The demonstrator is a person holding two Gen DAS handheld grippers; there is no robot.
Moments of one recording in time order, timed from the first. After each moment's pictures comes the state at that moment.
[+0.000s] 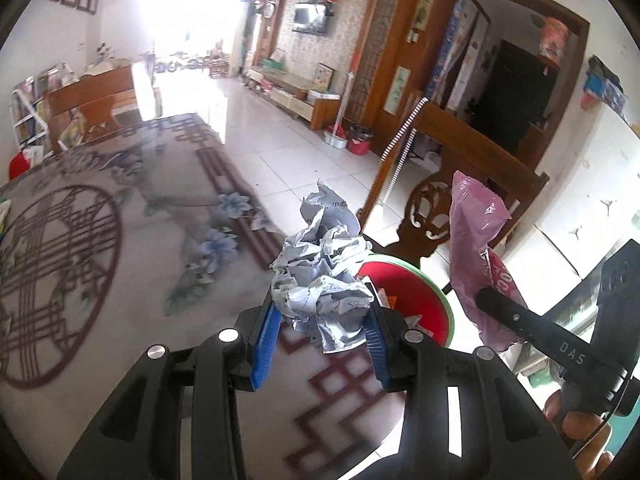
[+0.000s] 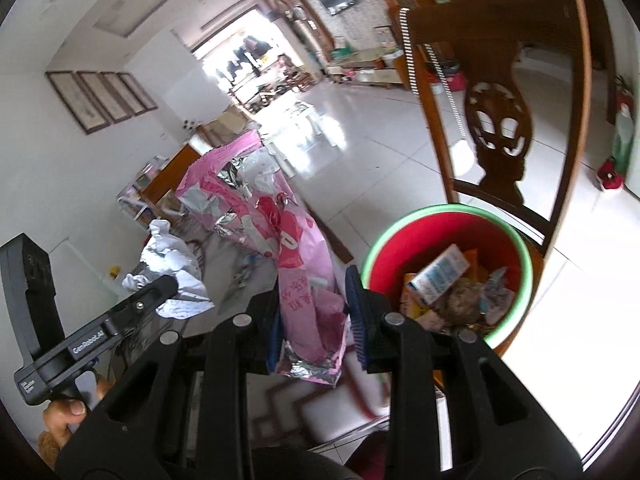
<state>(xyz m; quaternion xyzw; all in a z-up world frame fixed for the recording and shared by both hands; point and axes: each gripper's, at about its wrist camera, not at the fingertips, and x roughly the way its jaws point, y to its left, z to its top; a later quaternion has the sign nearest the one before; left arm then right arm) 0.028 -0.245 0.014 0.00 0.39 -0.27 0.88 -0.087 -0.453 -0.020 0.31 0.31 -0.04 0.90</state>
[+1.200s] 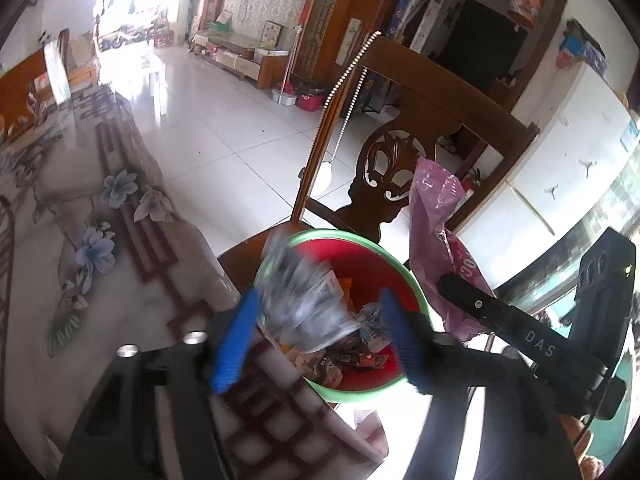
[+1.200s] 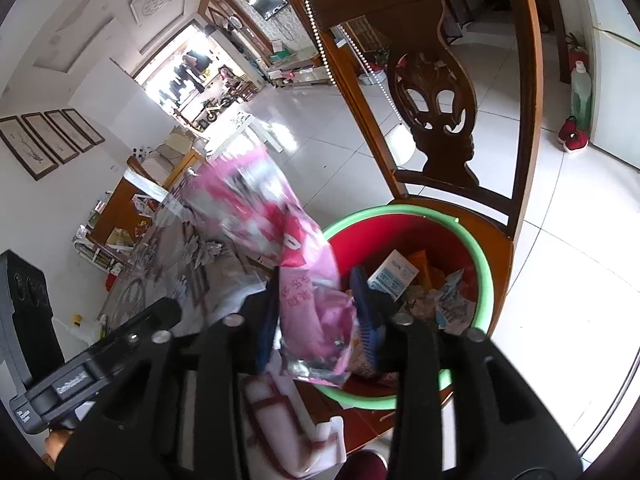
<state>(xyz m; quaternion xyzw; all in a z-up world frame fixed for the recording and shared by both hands) 0.073 -0.348 -0.043 0.02 0.45 -0.35 0.82 -0.067 -0.514 -0.070 0.35 0.31 -0.13 0.87</state>
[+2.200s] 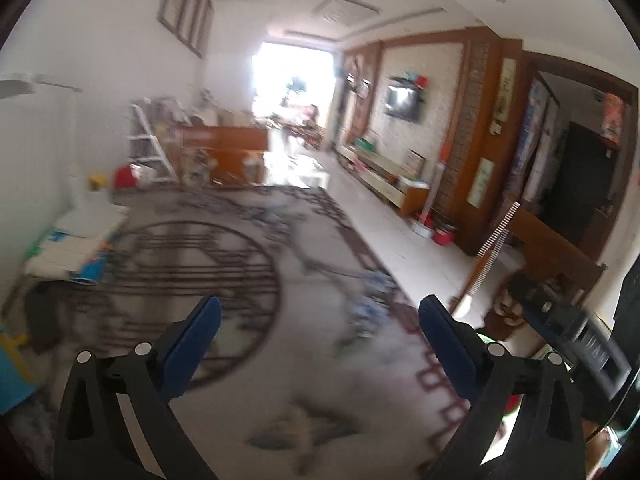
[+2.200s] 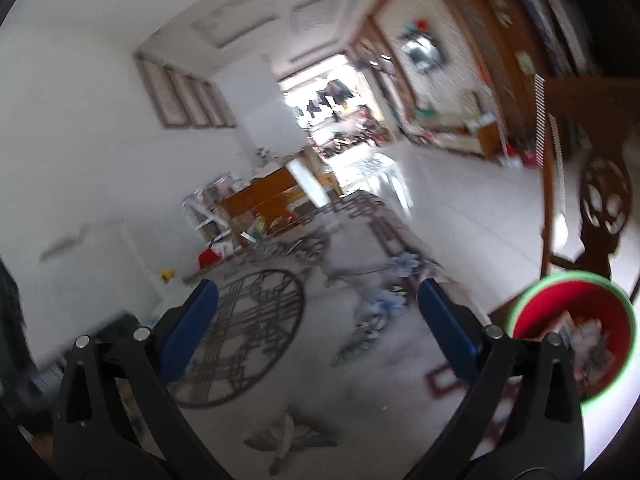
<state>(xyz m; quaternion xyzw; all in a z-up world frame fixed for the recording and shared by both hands) -0.006 -0.068 0.057 -0.06 0.26 -0.09 0.96 -0.029 -0.275 0.022 0.20 0.18 0.06 0.96</state>
